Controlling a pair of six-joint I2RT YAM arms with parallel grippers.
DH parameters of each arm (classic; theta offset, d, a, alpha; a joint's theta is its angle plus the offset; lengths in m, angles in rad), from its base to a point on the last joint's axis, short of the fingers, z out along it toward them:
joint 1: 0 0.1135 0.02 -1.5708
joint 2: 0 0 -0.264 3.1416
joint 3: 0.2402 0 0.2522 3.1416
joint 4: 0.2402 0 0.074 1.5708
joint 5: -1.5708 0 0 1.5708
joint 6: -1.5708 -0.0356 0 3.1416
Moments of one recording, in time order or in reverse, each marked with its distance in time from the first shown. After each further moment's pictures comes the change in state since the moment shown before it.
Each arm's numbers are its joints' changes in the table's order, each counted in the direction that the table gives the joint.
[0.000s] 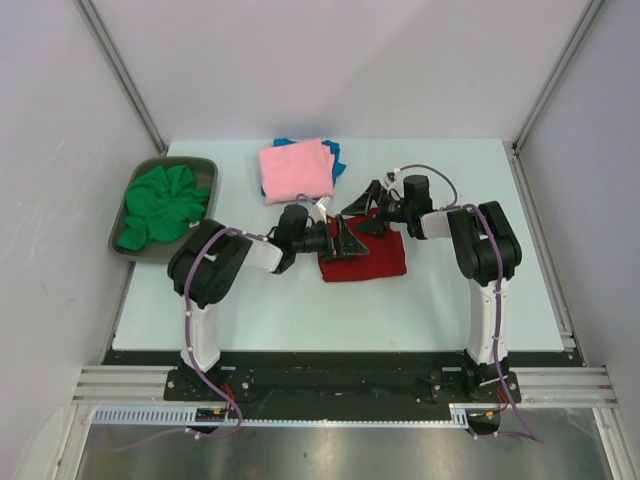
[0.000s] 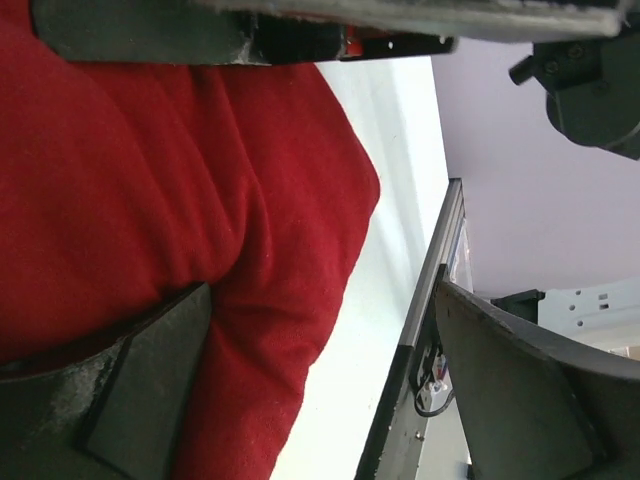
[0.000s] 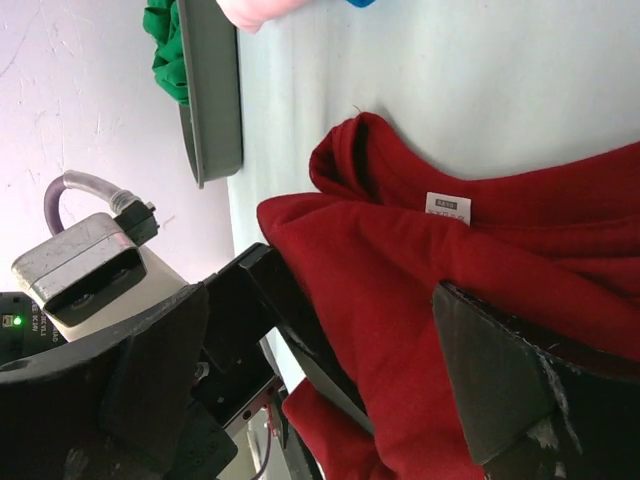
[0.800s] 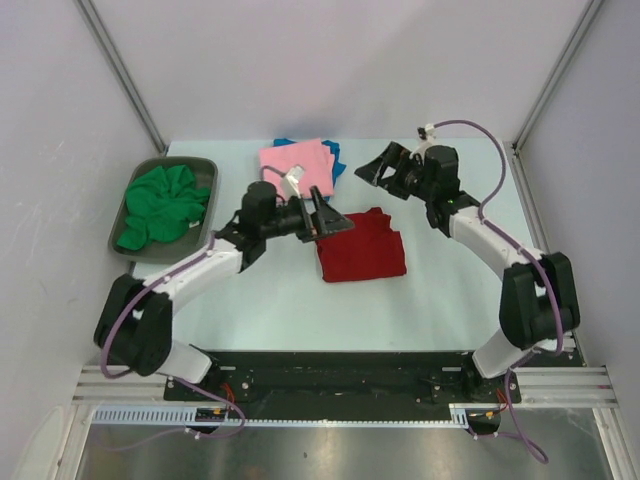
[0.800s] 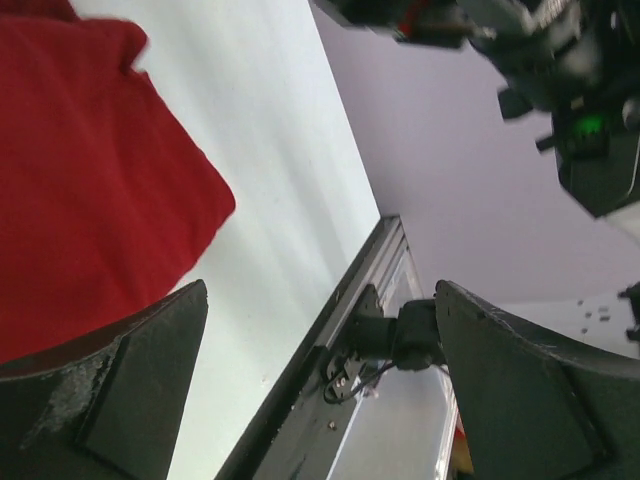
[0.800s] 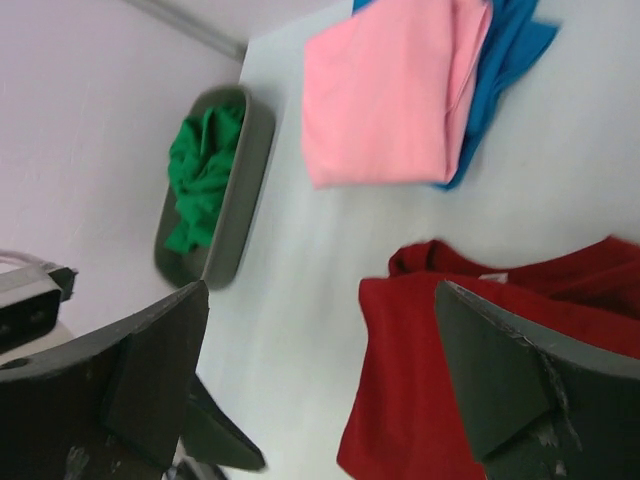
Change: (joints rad) left arm 0.071 -0.589 -0.016 0.434 0.104 0.000; right arm 0.045 -0.584 -0.035 0.283 -0.508 0.240
